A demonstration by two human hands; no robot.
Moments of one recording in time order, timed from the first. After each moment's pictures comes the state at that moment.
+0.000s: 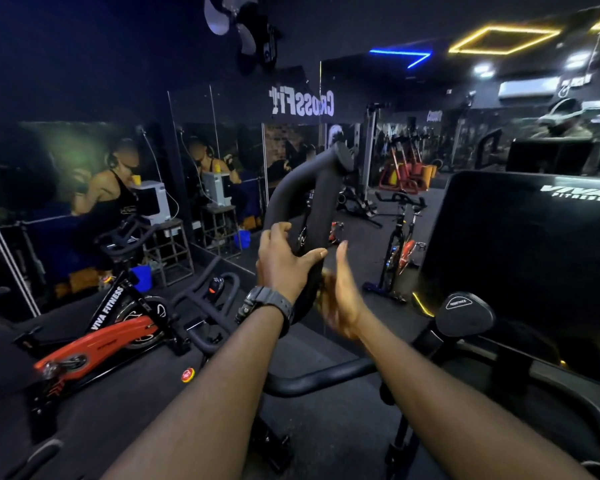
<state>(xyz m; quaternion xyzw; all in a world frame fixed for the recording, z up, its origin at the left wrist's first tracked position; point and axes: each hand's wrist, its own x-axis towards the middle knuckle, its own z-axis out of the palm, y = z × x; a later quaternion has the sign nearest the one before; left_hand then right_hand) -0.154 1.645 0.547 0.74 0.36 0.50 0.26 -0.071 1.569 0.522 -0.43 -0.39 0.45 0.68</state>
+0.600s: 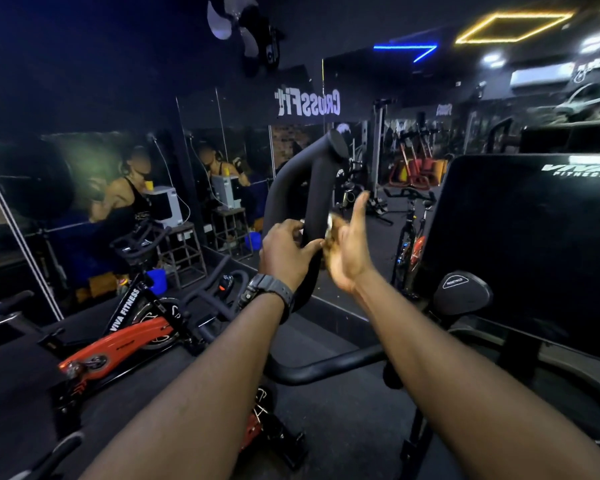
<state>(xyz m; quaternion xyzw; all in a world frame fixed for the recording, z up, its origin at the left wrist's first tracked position) -0.157 1.637 0.547 0.79 0.35 0.46 0.20 -0.065 1.563 0.554 -0.41 -0.39 0.37 0.73</state>
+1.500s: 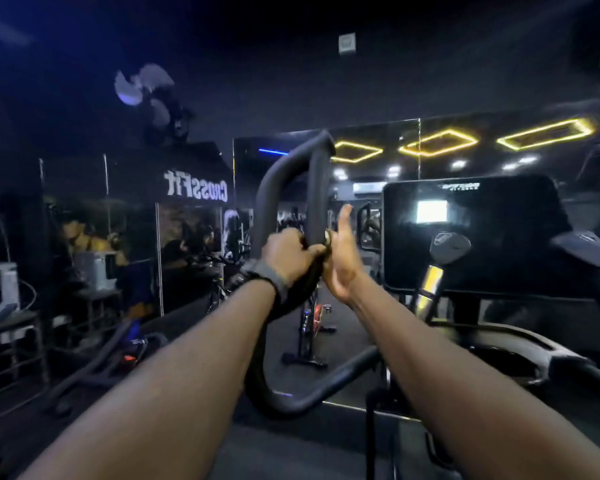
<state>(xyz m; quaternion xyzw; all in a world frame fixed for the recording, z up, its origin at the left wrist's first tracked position) -0.183 1.687 0.501 0.88 0.15 0.39 0.22 -0.140 1.587 0.492 -0.44 -0.43 0.15 0.77</state>
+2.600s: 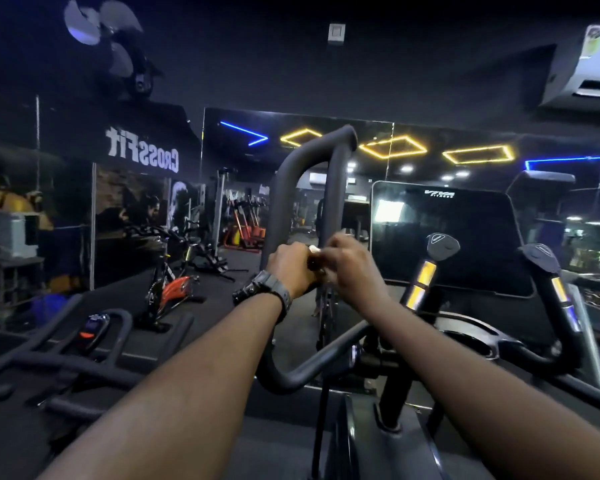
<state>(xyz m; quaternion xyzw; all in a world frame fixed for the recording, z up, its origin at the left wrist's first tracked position) -0.217 1.714 0.461 0.92 0.06 0.32 0.22 -0.160 1.577 0.457 -0.76 -0.44 -0.43 0.19</state>
